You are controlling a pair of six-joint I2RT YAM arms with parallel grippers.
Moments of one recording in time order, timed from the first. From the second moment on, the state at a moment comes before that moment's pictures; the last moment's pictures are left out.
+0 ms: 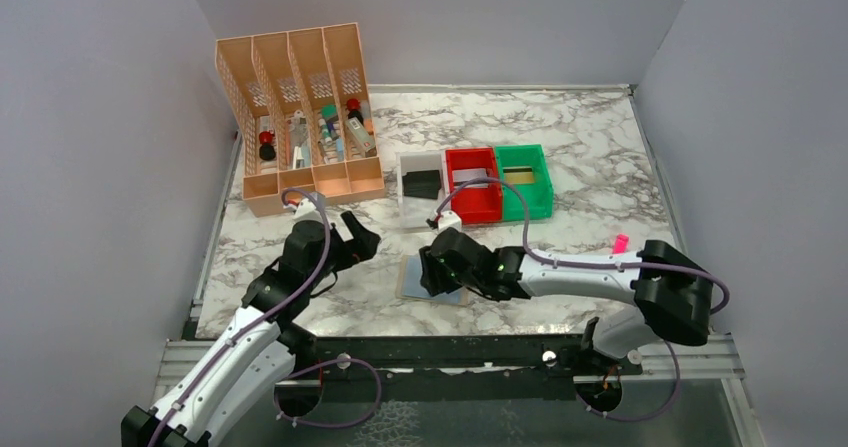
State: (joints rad) left arm -0.48 0.60 0.41 -0.35 -0.09 -0.74; right arm 1.12 1.47 0.81 -0.13 0.19 0.61
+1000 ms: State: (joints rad) left arm -0.48 0.59 0.41 -0.38 -0.14 -0.75; right arm 1.25 1.81 1.07 -0.28 0.49 0.73
